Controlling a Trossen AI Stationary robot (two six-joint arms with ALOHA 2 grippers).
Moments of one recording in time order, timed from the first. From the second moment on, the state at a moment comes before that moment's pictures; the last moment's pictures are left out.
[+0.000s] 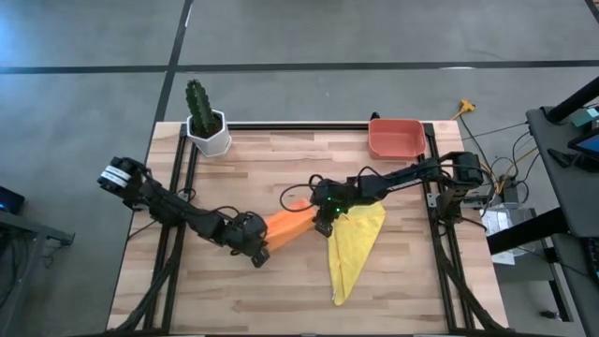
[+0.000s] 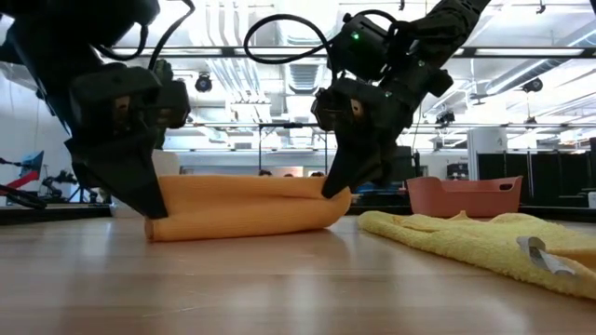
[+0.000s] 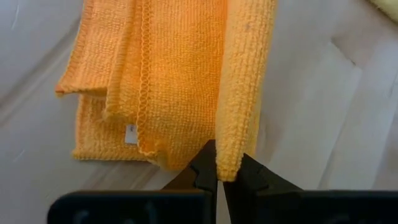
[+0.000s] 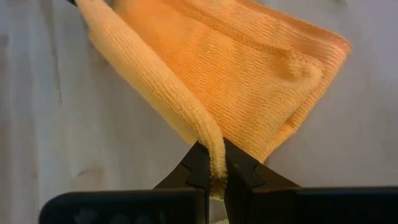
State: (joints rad) left arm -0.42 1.51 0.65 -0.13 -0.25 -1.01; right arm -0.04 1.80 0.99 -0.11 -0.18 0.42
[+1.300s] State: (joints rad) left arm -0.51 1.61 0.64 -0.10 -0.09 -0.96; right arm -0.04 2.06 1.16 -0.13 -0.27 0.38
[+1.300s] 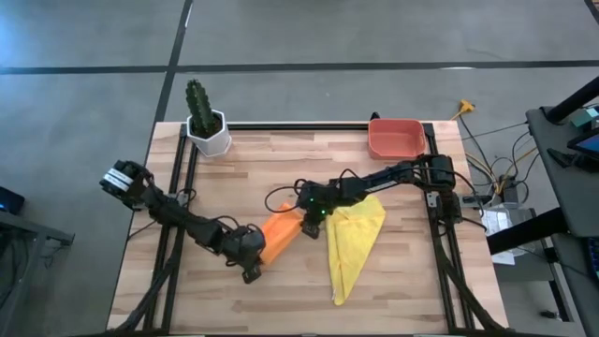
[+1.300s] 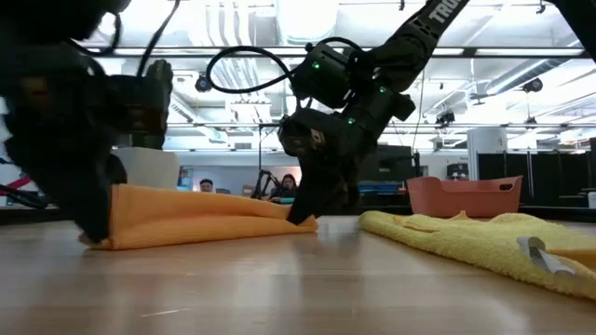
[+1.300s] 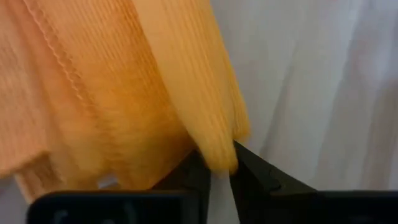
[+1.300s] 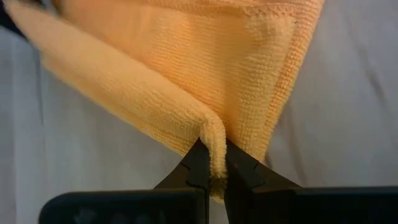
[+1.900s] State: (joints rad) left arm -0.56 1.46 0.68 -0.34 0.01 -1.00; right arm -0.03 2.05 1.19 -0.18 -0.40 0.42
